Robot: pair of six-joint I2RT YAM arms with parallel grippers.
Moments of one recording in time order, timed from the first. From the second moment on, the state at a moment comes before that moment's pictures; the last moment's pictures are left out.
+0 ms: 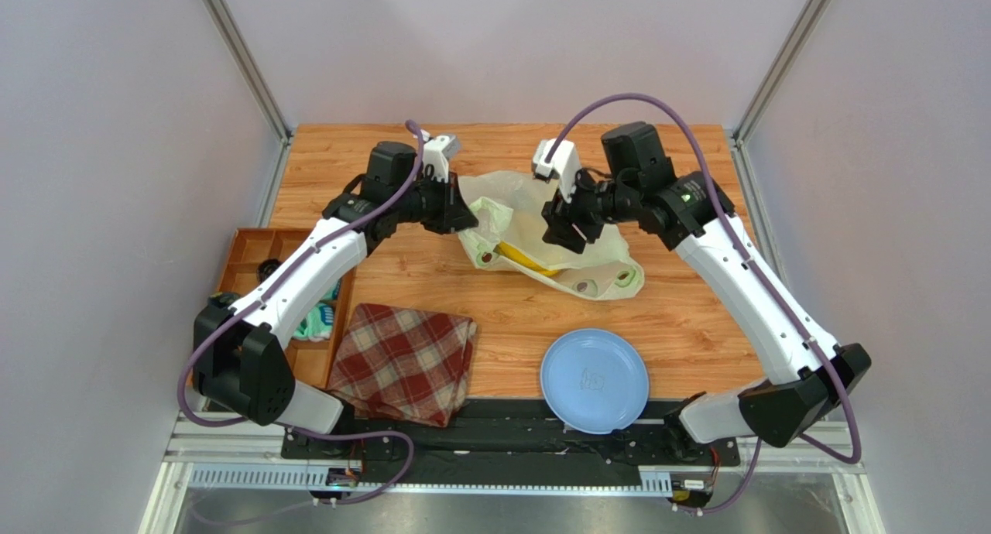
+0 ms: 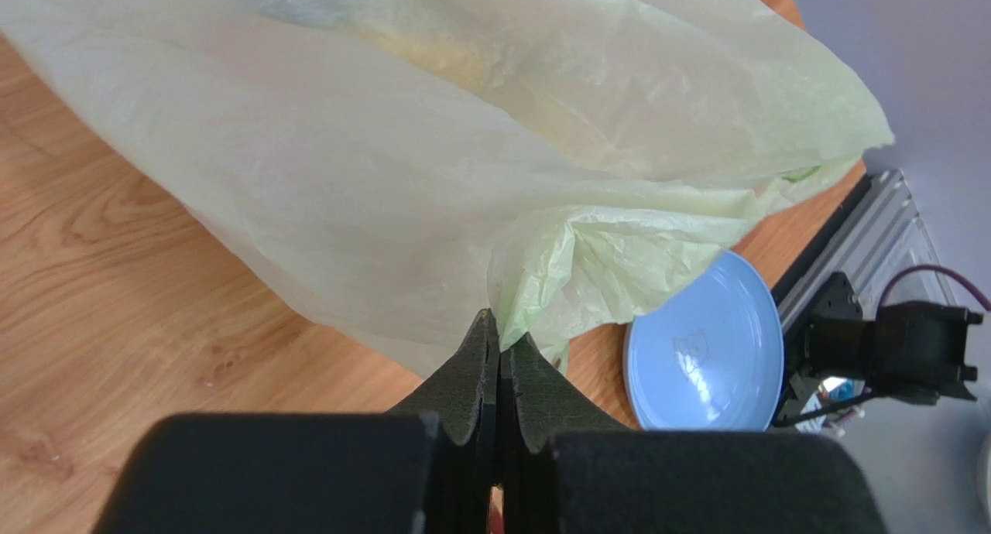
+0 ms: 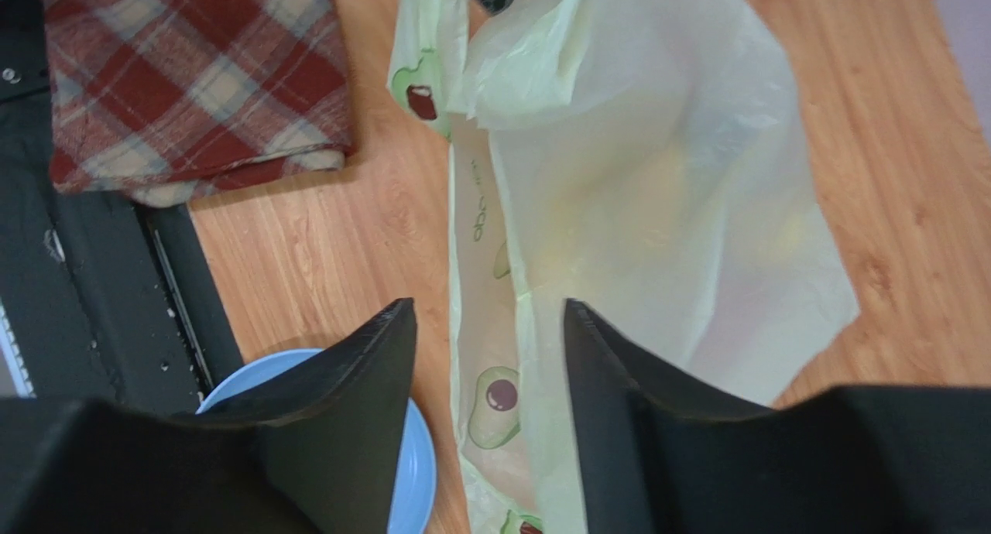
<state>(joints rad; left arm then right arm) -0.42 1.44 1.24 -0.39 0.50 -0.26 0.53 1.41 1.63 -0.93 -0.44 -0.49</state>
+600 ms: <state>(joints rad) -0.37 1.36 1.11 -0.39 0.42 -0.33 0.55 1.71 1.57 -0.98 -0.49 -0.65</state>
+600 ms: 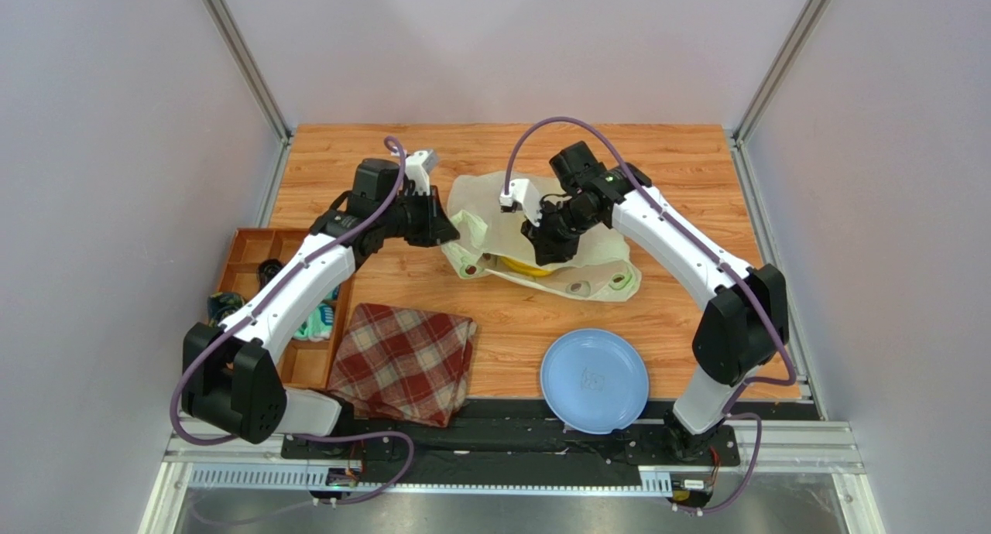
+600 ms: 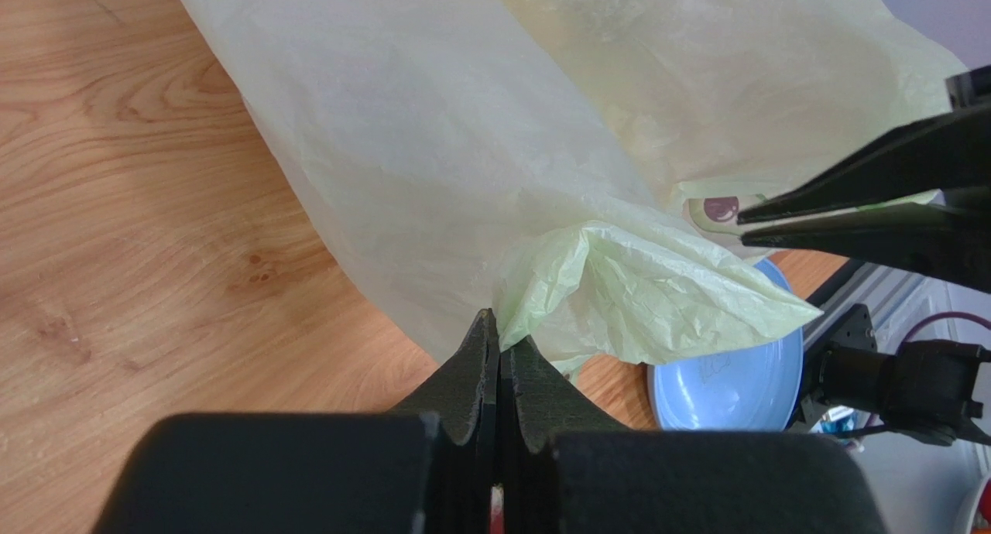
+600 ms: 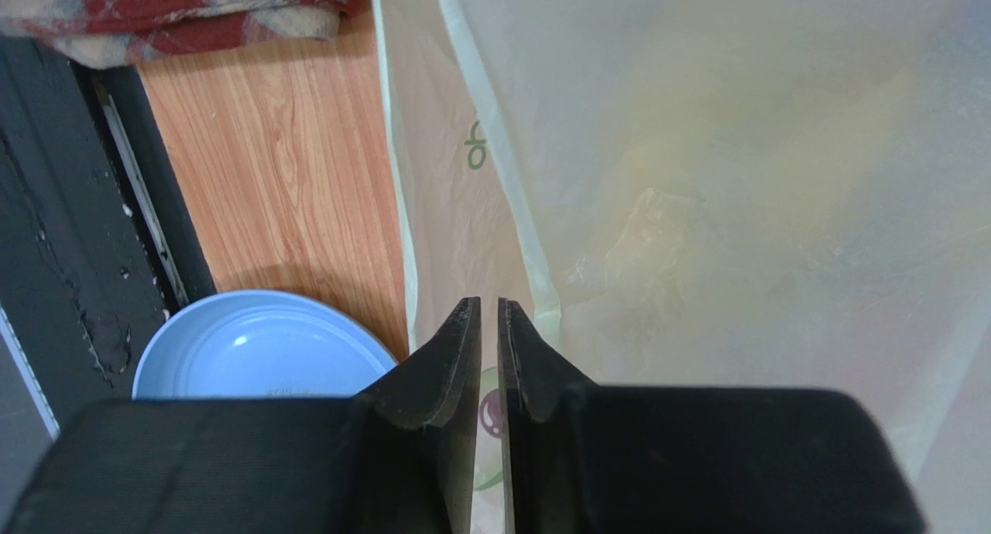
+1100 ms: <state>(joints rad) -0.36 1.35 1.06 -0.38 0.41 -0.34 0.57 1.81 1.47 -0.88 -0.05 -0.66</state>
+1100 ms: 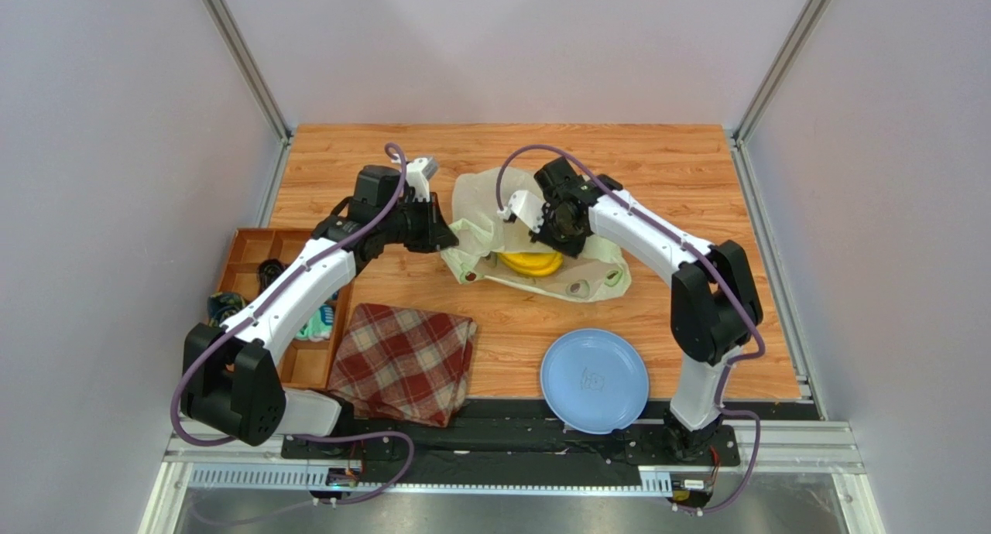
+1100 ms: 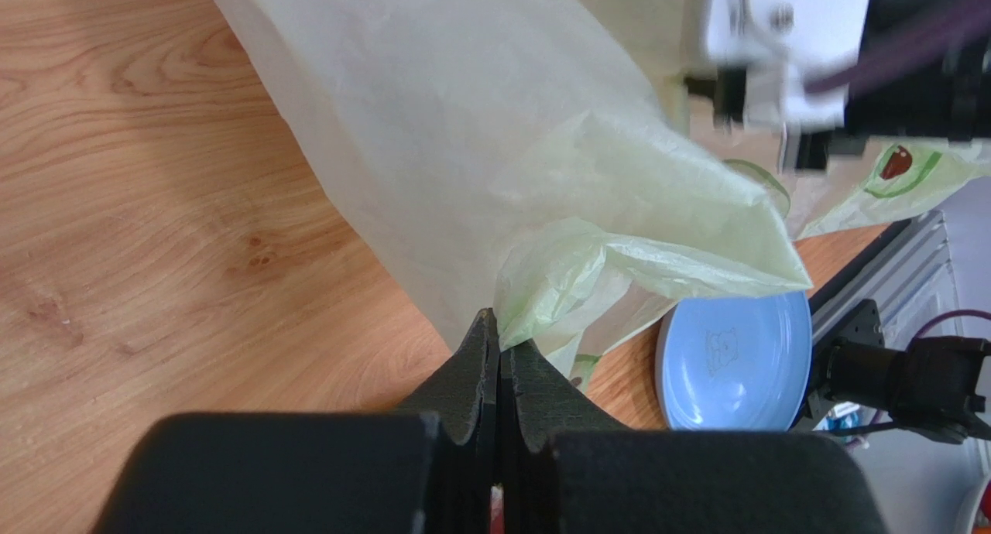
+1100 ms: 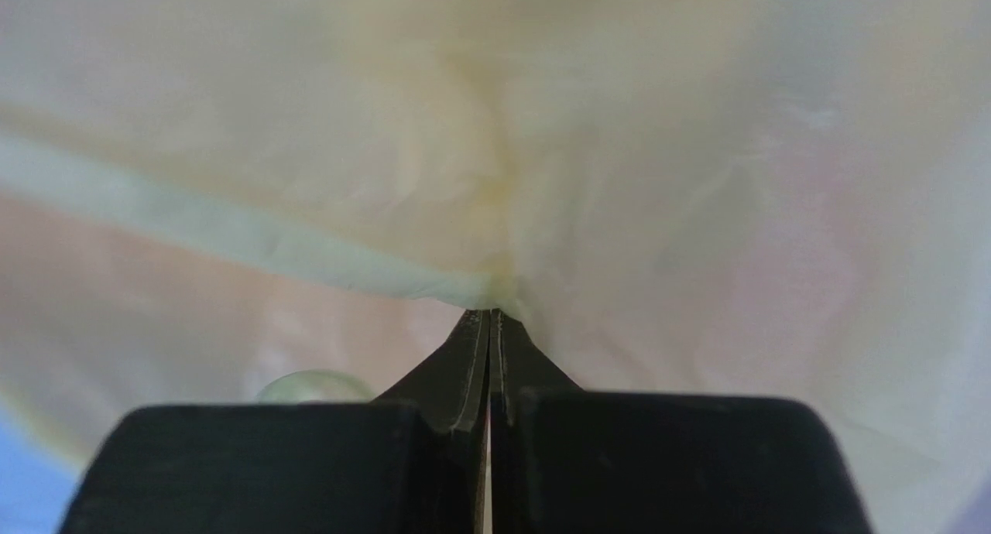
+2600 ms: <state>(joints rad) -0.36 1.36 1.04 -0.34 0.43 -0.34 0.61 2.02 1.62 -0.82 -0.19 -0.68</state>
